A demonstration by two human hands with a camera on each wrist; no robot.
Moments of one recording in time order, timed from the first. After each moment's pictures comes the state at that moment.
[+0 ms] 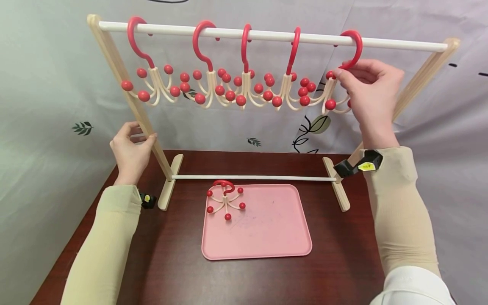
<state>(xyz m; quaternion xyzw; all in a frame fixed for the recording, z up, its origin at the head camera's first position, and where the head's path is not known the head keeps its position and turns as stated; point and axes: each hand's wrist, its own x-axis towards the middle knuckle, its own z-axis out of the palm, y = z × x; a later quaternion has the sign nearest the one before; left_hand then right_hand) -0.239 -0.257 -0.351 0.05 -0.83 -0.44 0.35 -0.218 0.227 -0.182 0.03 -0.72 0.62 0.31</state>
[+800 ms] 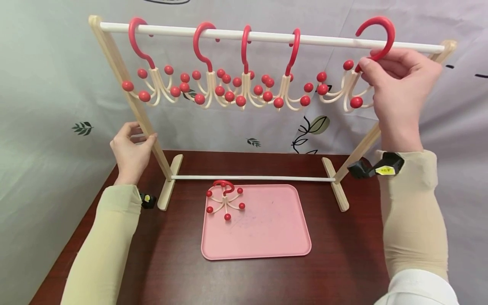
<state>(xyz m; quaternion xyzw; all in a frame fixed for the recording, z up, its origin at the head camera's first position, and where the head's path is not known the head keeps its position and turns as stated) -0.238 -0.257 -0.351 0.05 -0.83 -0.43 0.35 -0.198 0.236 -0.163 0.06 -0.62 0.70 0.36</state>
